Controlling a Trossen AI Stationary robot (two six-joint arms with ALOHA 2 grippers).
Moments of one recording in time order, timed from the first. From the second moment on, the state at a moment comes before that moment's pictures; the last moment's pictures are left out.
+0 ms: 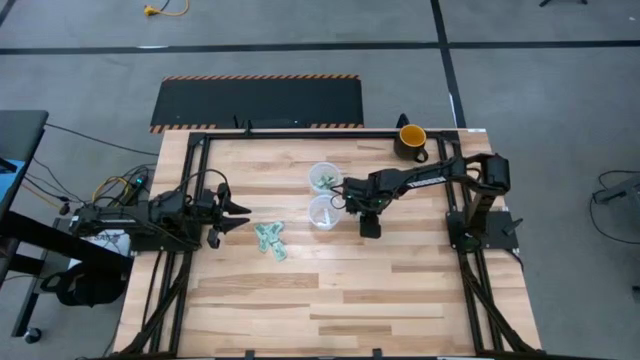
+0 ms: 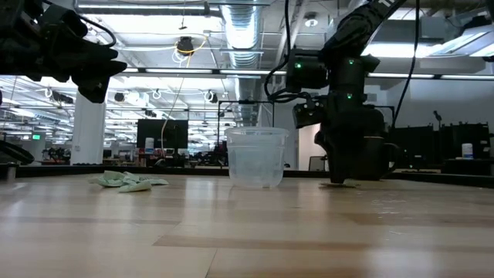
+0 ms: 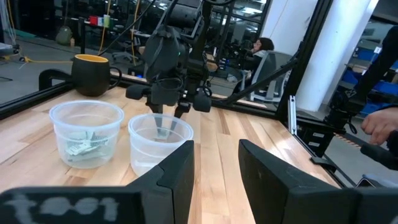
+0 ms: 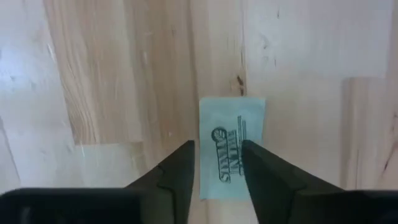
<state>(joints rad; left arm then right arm) 0.01 0.02 0.01 0.04 0.04 -0.23 -0.16 1.79 1.04 -0.67 -0.10 -0.12</state>
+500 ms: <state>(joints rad) 0.01 0.02 0.01 0.04 0.04 -0.23 -0.16 1.79 1.05 -0.70 -0.11 -0.13</state>
